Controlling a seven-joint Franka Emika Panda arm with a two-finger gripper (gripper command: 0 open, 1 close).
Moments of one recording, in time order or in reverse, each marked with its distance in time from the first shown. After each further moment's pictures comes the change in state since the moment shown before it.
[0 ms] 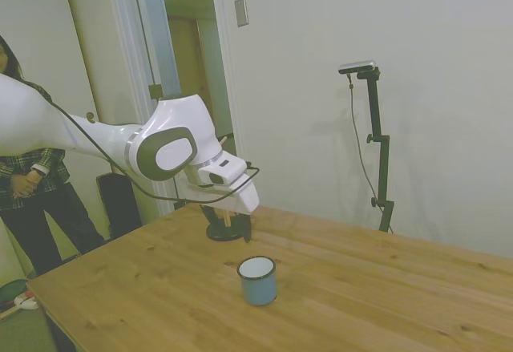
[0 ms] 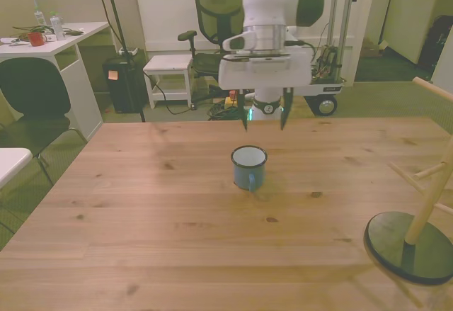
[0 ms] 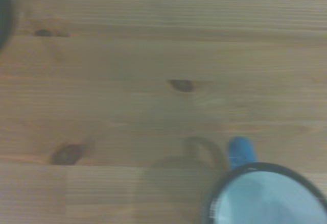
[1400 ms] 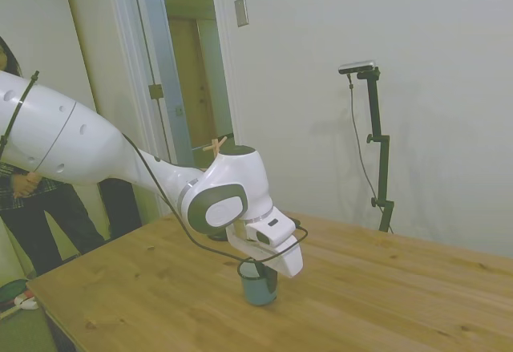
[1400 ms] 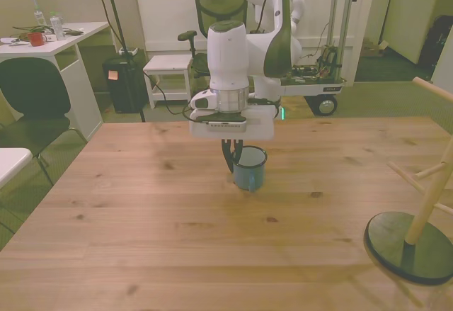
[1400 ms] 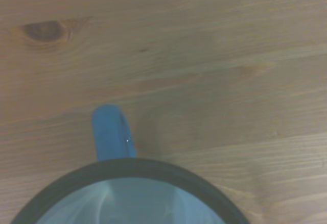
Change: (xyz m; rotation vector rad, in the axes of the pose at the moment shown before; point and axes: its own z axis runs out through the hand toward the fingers) arm 0.072 0.091 0.106 -0.074 -0.061 0.183
